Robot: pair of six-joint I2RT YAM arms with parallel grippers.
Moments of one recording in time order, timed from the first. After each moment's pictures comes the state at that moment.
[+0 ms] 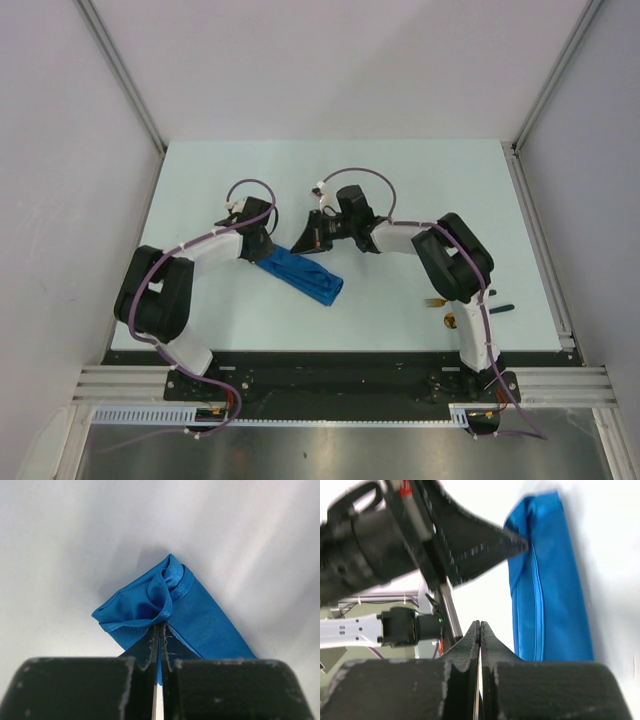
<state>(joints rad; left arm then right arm) -0.36 1.64 0.94 -0.37 -0.24 -0.77 0.65 2.14 1.33 0.35 -0.84 0.81</state>
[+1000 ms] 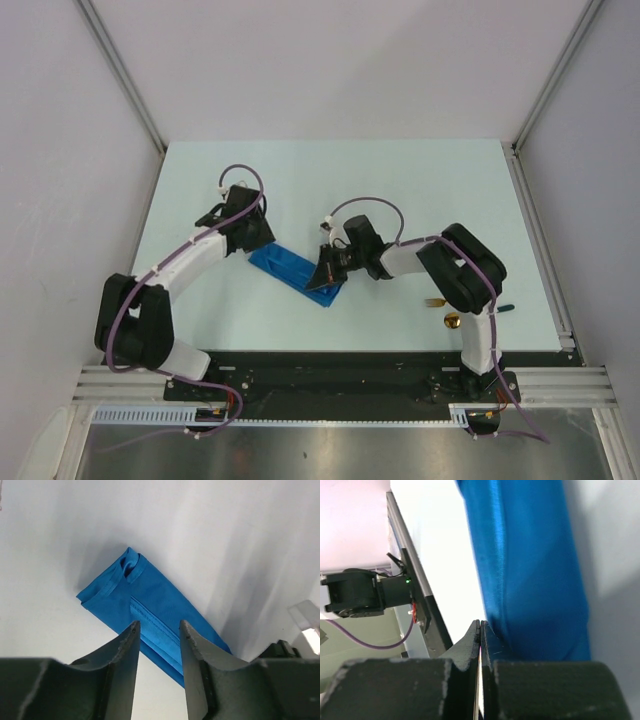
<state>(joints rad) -0.33 1.46 1.00 -0.45 -0.12 -0.70 0.70 2.03 1.00 0.36 -0.79 0.73</state>
